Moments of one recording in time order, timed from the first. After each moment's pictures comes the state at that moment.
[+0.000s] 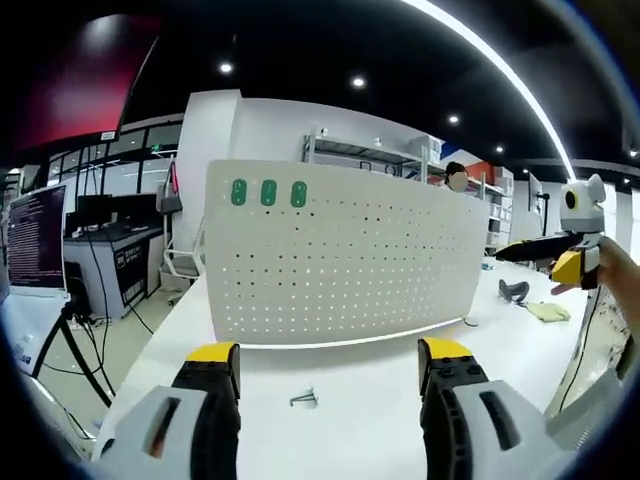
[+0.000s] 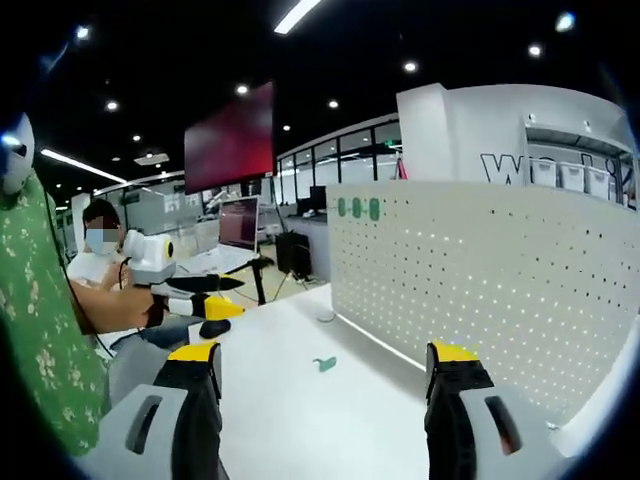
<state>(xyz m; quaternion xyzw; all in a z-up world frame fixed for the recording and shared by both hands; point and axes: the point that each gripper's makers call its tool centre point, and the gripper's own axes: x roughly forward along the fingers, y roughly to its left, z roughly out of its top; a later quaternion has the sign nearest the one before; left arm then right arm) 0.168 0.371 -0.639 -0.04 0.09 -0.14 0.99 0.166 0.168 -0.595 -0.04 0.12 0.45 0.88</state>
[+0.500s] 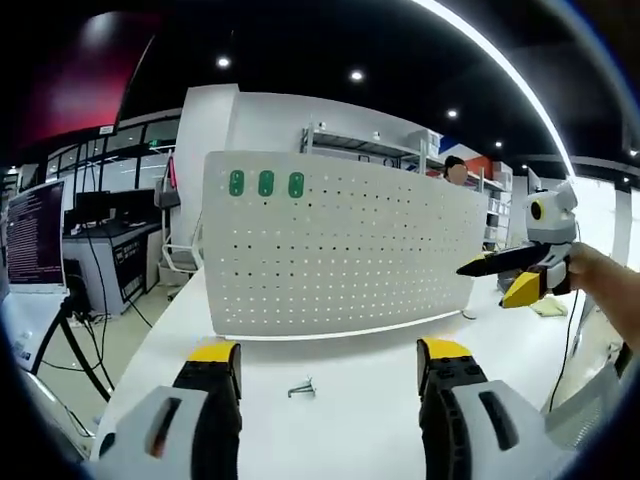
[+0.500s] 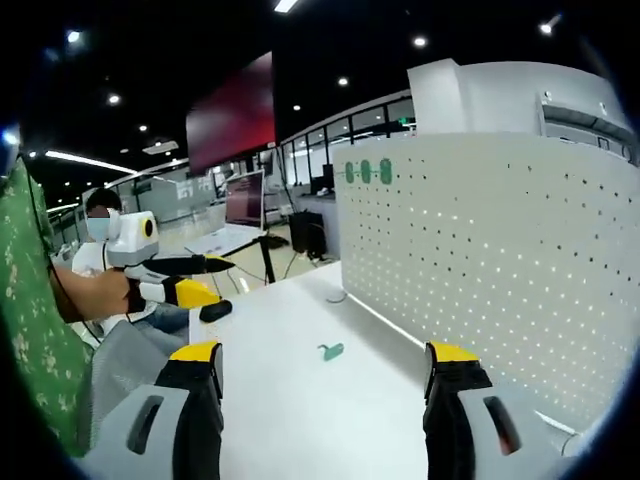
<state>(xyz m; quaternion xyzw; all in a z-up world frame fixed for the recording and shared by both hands) 0.164 0.369 -0.647 -0.04 0.11 -0.14 0.98 0.198 0.198 -0.642 -0.05 0.17 0.48 0.86</state>
